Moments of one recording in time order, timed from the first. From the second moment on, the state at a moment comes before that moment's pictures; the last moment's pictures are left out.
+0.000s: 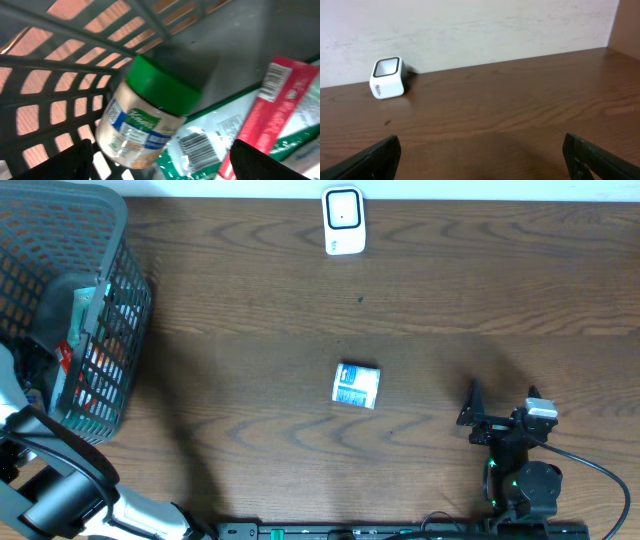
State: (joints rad) left arm 0.75 1.83 1.47 -0.89 -0.27 -0.12; right arm 0.01 0.03 0.01 -0.06 0.08 0.15
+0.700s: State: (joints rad) left arm 0.83 1.91 1.45 -0.86 -0.07 -0.11; right arm 0.02 0.03 0.01 -0.06 0.08 0.15
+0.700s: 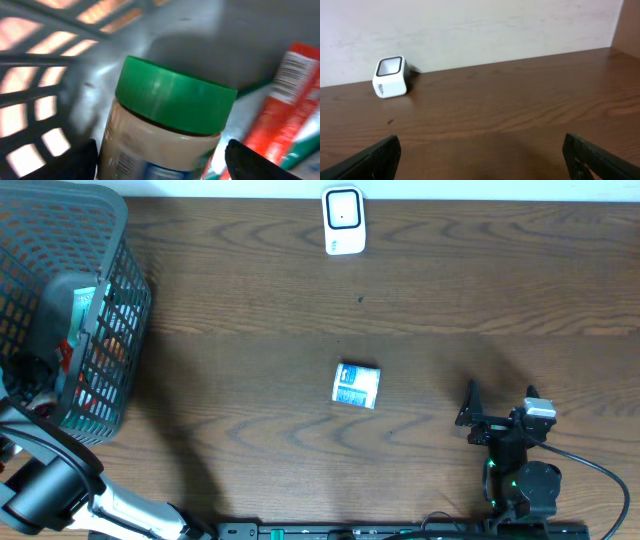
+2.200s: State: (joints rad) left arm 0.83 1.49 1.59 -0.68 0.04 -0.23; right arm 0.02 0.03 0.01 -0.06 0.08 0.15
